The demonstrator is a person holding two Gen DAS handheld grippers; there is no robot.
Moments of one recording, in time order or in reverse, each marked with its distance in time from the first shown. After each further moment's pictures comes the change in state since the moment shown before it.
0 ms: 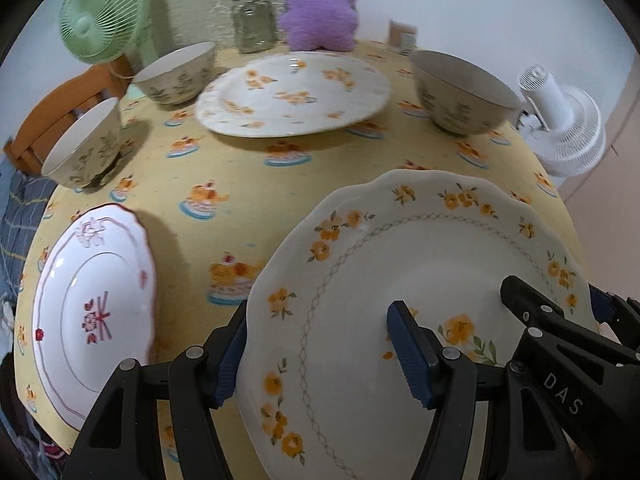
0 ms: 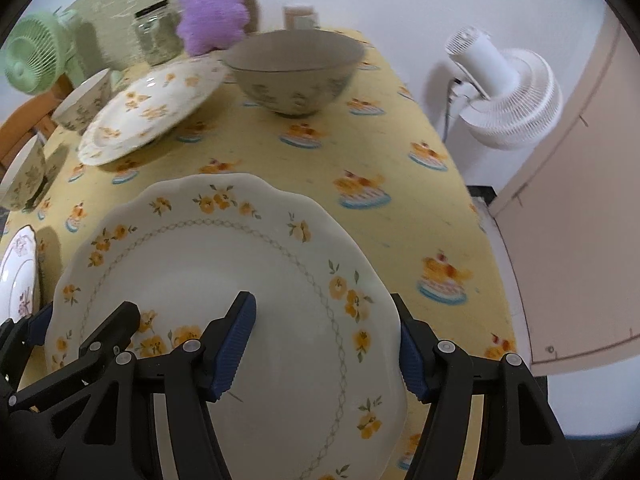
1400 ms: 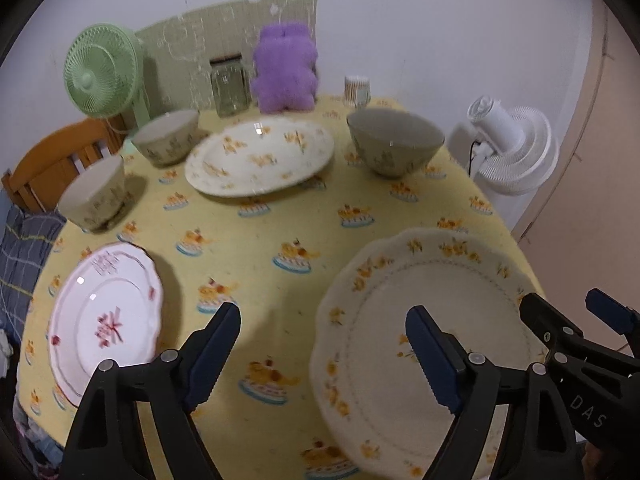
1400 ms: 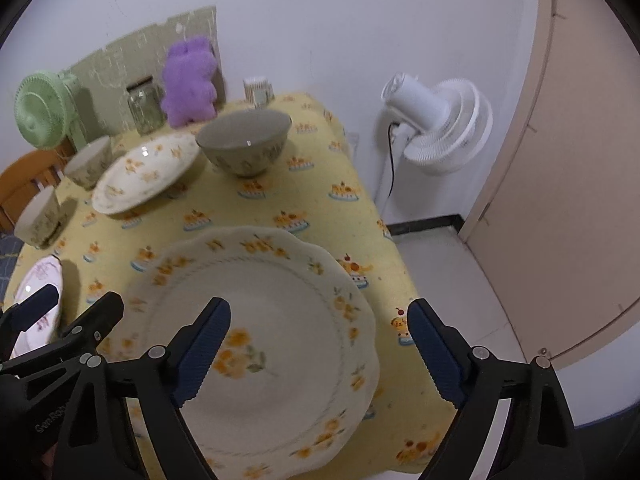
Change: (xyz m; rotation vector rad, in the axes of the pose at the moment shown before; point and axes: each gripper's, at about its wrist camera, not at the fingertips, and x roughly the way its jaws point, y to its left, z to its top) left arm -0.056 -0.039 -0.020 0.063 -0.177 -0.052; right arm -0.072 -0.060 -0.045 0.098 -0.203 -0.055
